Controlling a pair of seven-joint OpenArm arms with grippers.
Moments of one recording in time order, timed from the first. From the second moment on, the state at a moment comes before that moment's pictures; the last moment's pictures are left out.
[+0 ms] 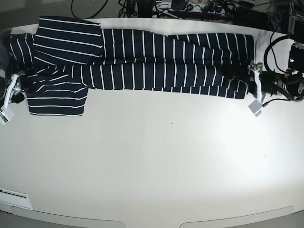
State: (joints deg) left arm -4.6 -46.7 9.7 76.2 -87.9 -41.7 80.0; right arm -7.5 49.0 16.6 89.0 64.7 40.3 -70.3
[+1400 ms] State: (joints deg) left arm -4.3 -46.7 9.4 76.1 -87.9 -41.0 79.5; right arm 1.8 33.2 17.0 72.1 50.9 40.0 -56.6
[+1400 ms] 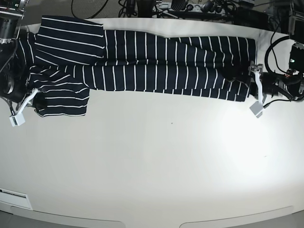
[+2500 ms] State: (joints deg) left arm -4.3 -46.7 9.4 76.1 -87.9 -41.7 79.4; right arm -27.9 40.3 33.4 111.7 80.7 40.3 -83.7
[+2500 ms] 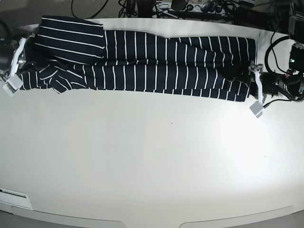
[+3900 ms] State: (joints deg) left arm -4.3 -46.7 9.4 76.1 -87.9 -41.7 79.4; right arm -31.1 39.6 38.8 119.2 66.3 38.2 -68.4
